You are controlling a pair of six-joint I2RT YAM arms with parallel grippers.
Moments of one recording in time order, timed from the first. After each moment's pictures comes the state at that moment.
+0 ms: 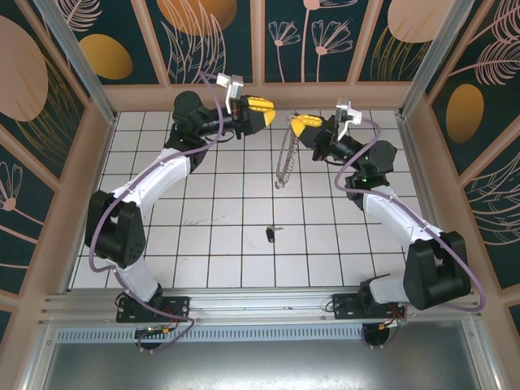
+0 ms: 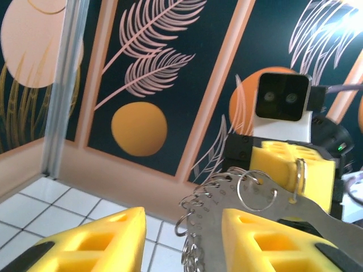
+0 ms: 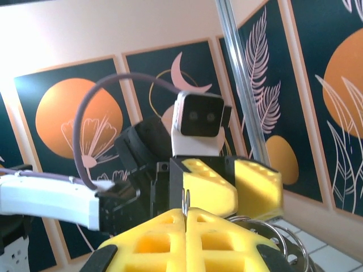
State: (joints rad) left arm -0.44 1.74 1.42 0.64 0.98 -0.61; right arm 0.31 1.35 0.89 1.09 -0.85 0.73
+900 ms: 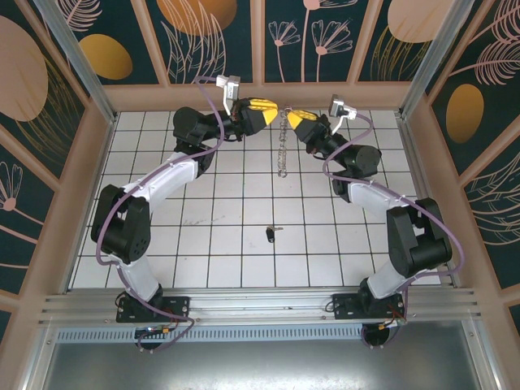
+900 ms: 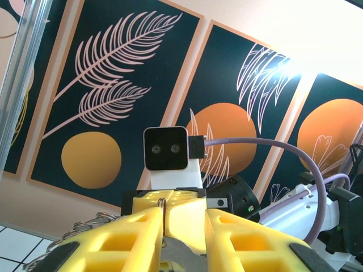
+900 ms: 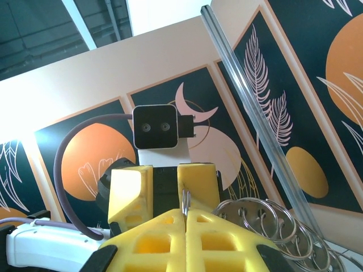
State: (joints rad) left arm -0.47 1.79 1.38 1.03 0.99 -0.92; right arm 0.33 1.58 0.92 1.44 -0.75 1.02
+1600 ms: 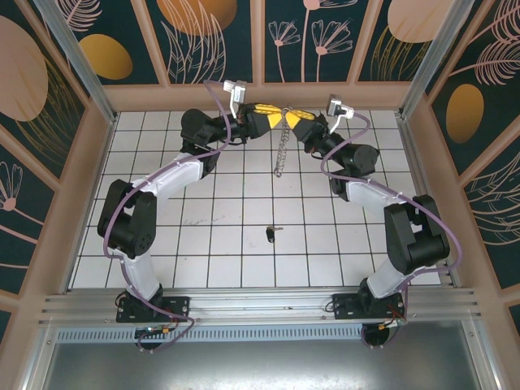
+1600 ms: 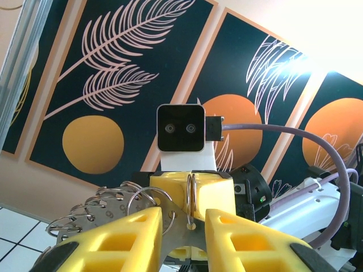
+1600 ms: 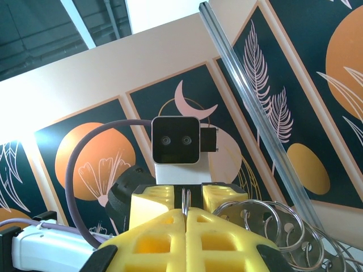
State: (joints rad) left arm -0.48 1.85 1.38 1.04 0.99 -0.94; right arm 0.34 1.61 0.93 1.45 -0.75 1.03
